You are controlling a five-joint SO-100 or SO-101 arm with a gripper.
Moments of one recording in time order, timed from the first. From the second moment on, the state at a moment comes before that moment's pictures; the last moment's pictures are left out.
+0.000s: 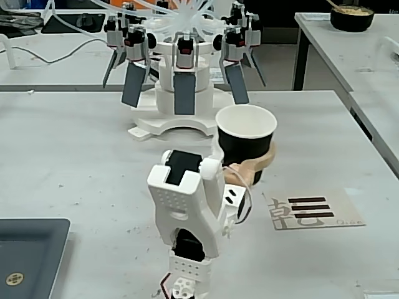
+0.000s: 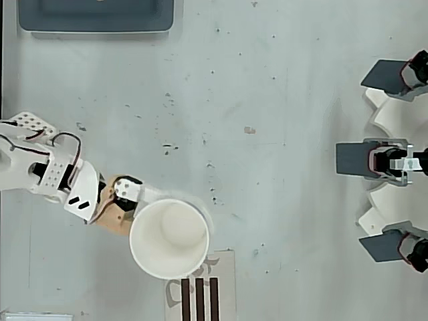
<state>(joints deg) 20.4 111.4 173.2 -77.2 -82.4</state>
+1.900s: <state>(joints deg) 36.1 49.8 121.7 -86.5 -80.6</state>
